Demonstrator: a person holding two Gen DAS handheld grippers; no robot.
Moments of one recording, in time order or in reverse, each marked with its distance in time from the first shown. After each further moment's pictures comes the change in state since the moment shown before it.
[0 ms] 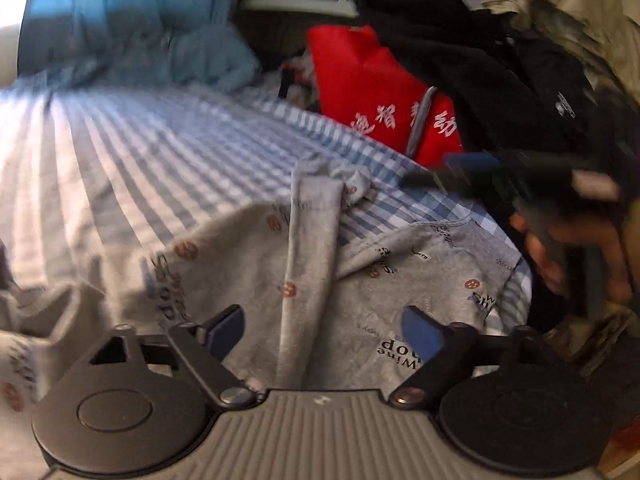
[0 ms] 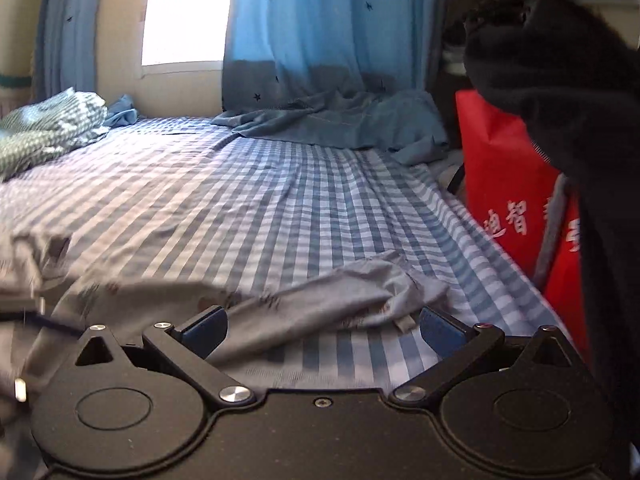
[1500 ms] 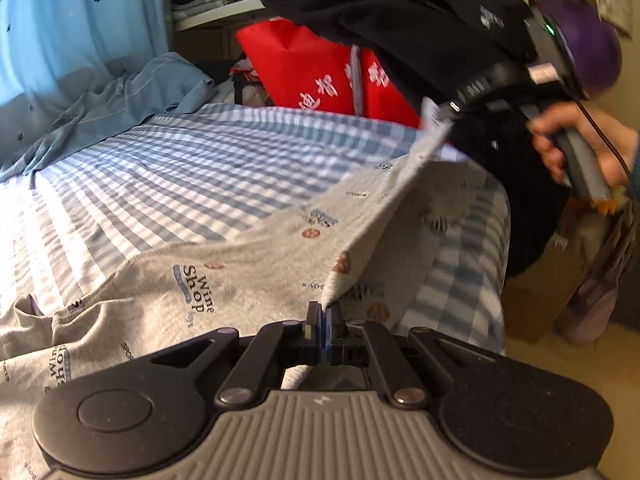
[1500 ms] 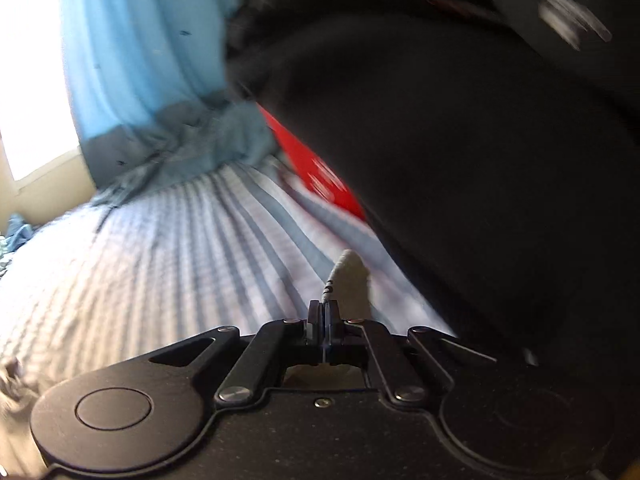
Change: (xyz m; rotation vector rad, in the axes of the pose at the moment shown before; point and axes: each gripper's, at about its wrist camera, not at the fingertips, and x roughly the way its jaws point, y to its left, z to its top) left arm -0.027 -0.080 -0.030 0.354 0.052 0.118; right arm -0.083 -0.101 -0.053 0.454 -0.020 -0.251
